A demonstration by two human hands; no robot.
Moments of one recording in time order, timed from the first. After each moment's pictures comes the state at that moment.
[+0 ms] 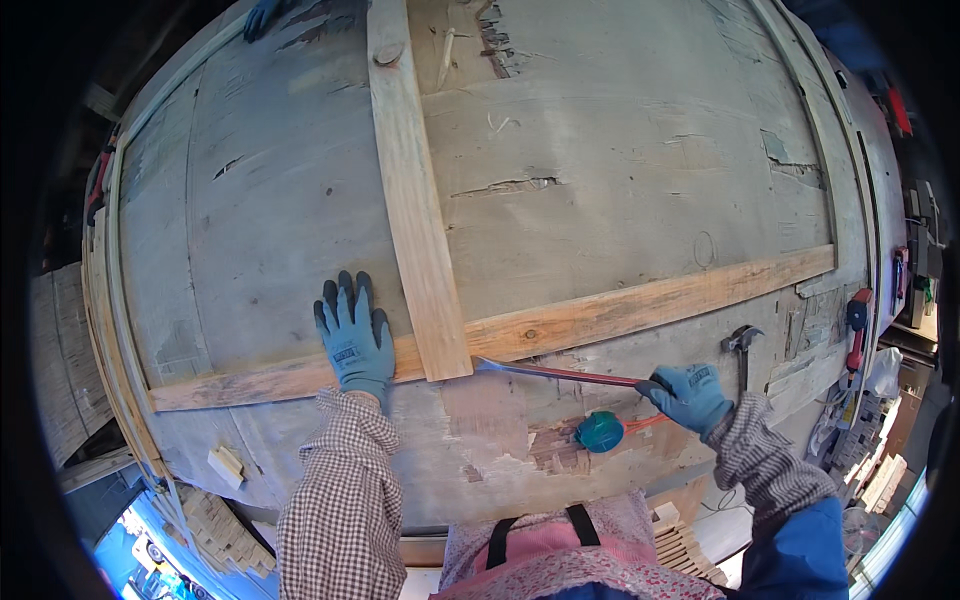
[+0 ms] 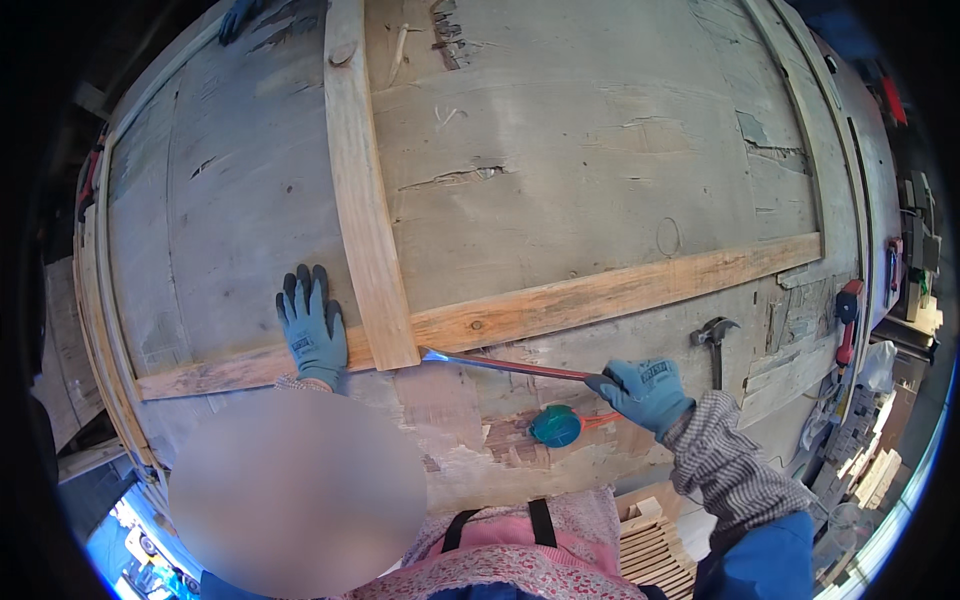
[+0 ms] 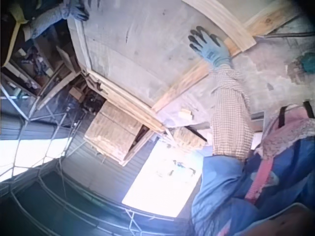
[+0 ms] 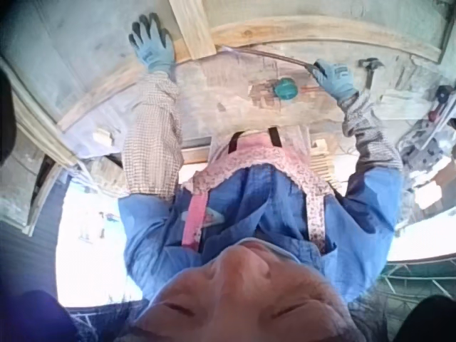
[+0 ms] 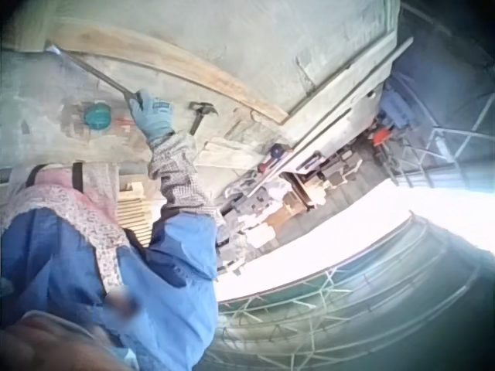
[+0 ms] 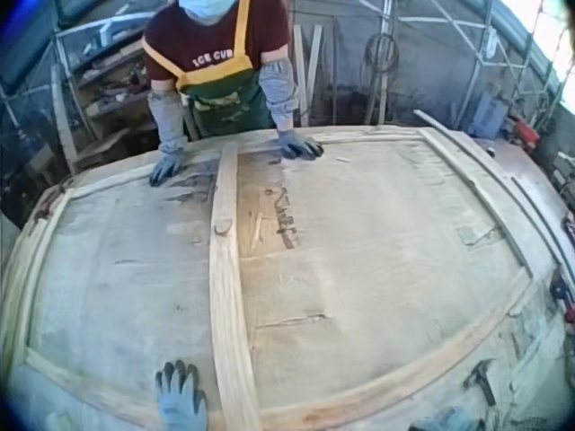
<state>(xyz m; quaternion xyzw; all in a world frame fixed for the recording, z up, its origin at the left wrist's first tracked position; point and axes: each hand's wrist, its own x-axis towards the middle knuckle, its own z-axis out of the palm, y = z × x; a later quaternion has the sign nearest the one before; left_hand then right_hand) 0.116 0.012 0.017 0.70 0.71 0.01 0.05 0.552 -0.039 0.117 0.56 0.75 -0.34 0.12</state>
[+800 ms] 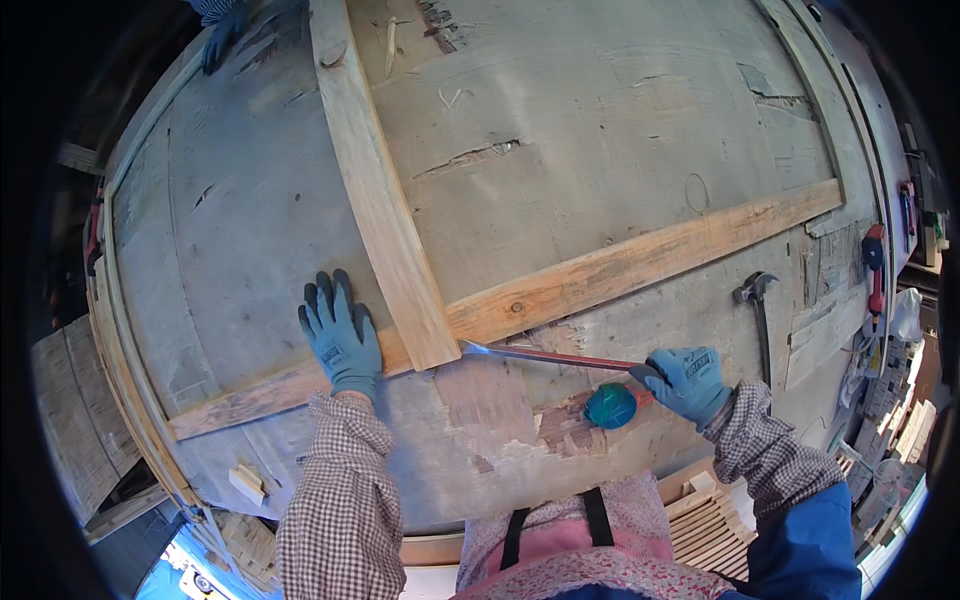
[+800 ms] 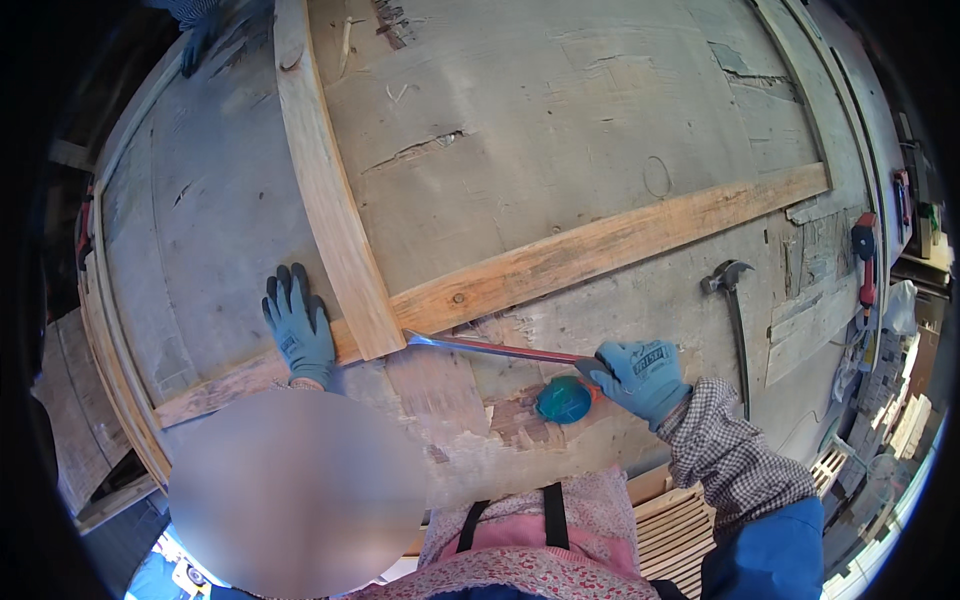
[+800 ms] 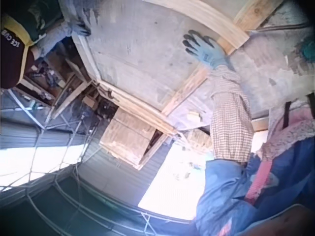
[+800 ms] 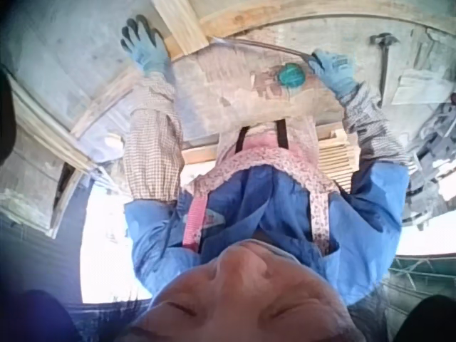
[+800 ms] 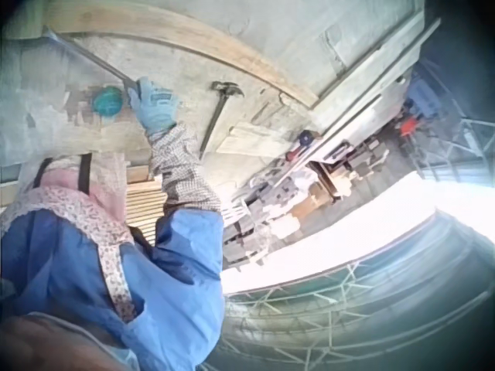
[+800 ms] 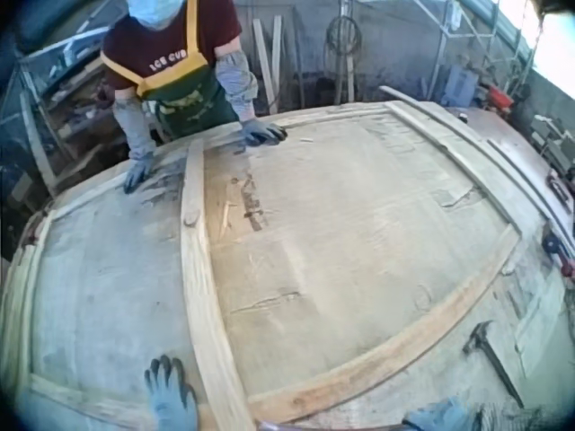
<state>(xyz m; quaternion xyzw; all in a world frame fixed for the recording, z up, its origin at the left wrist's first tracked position) 0.111 0.011 0.014 0.71 0.71 0.03 0.03 0.547 -0.075 0.092 0.58 0.73 -0.32 0.18</state>
